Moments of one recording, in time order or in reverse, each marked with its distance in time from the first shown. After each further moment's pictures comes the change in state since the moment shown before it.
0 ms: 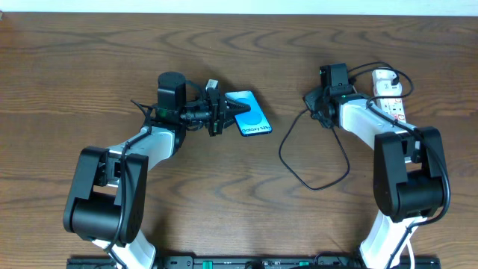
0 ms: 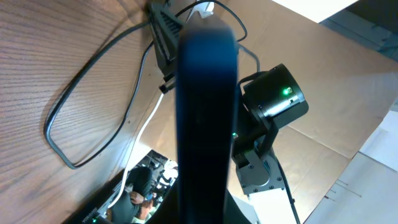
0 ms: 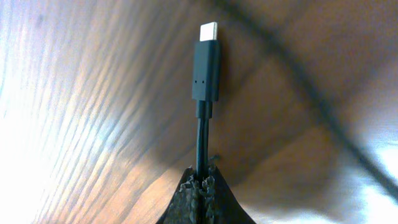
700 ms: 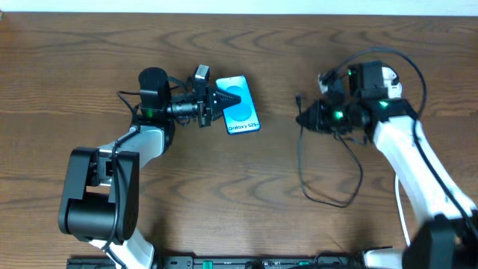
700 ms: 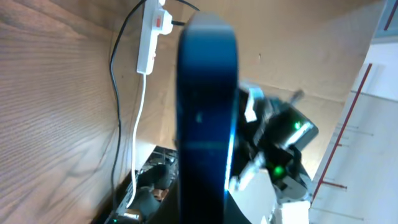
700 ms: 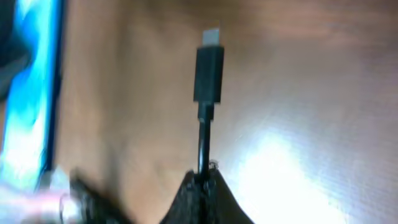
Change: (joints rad) left arm 0.079 0.000 0.002 0.227 0.152 0.055; right arm -0.041 -0.478 -0.016 -0.567 -0.615 -0.954
